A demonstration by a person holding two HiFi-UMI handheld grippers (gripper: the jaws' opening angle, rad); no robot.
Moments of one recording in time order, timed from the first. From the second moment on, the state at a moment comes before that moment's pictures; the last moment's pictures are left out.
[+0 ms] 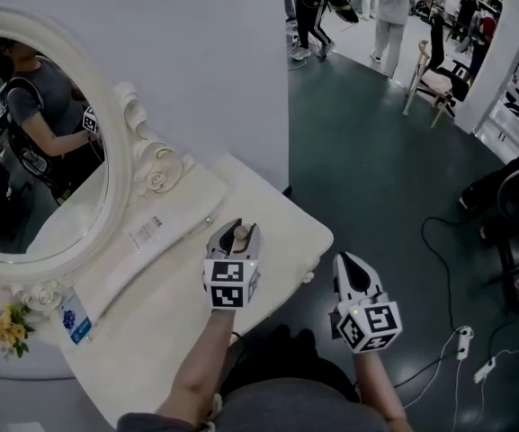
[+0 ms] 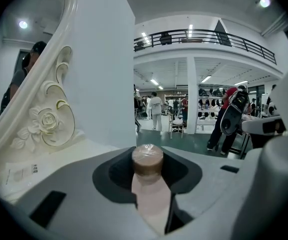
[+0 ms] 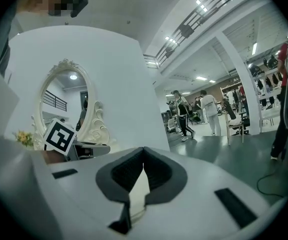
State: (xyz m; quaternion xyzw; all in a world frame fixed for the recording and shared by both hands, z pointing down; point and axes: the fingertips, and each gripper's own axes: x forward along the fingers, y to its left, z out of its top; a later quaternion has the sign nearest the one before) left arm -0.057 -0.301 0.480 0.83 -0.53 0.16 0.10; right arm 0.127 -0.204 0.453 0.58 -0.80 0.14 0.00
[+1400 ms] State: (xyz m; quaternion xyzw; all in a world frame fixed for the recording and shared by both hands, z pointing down) left arm -0.070 -0.273 0.412 0.81 -0.57 0.11 0.08; right arm 0.119 -0.245 0.429 0.50 -0.86 0.11 0.00
